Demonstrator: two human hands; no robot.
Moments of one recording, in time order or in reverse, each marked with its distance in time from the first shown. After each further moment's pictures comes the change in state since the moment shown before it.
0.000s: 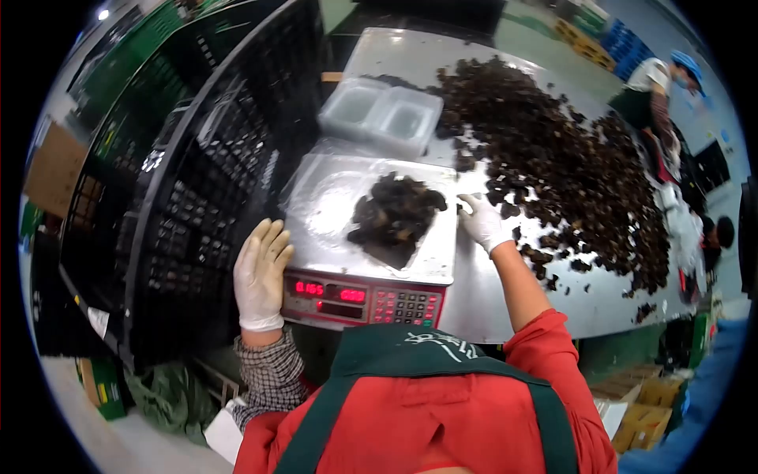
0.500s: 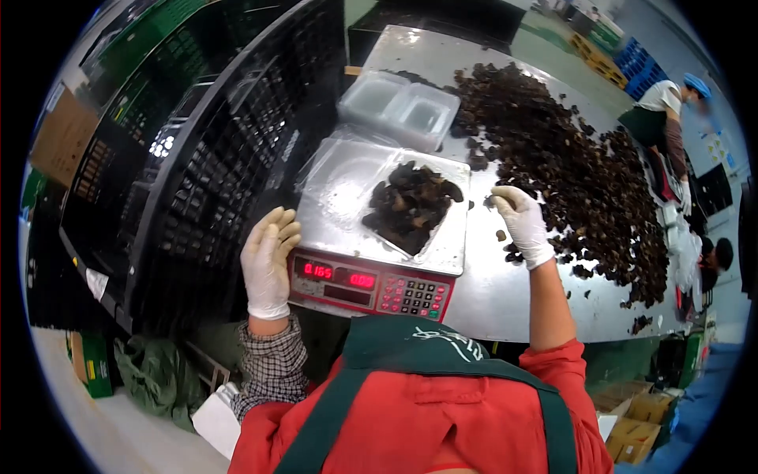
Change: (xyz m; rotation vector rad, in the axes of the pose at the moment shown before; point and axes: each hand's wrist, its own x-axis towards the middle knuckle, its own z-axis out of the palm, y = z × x) left_hand -0.020 0.001 0.010 0.218 0.106 0.142; right_hand -0.031 -0.039 -0.070 0.483 0.189 -0.065
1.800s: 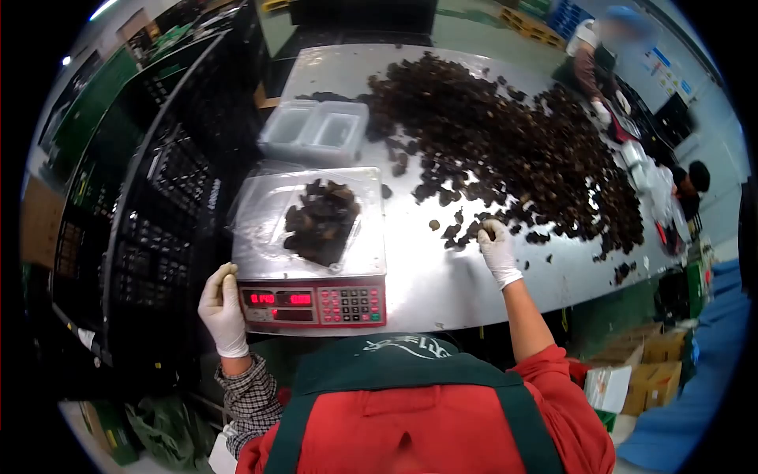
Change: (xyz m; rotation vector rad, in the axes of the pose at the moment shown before) left_hand -0.024 -0.011 0.013 0.504 0.012 0.281; right_hand -0.100 0.131 -0.074 -0.126 0.302 0.262
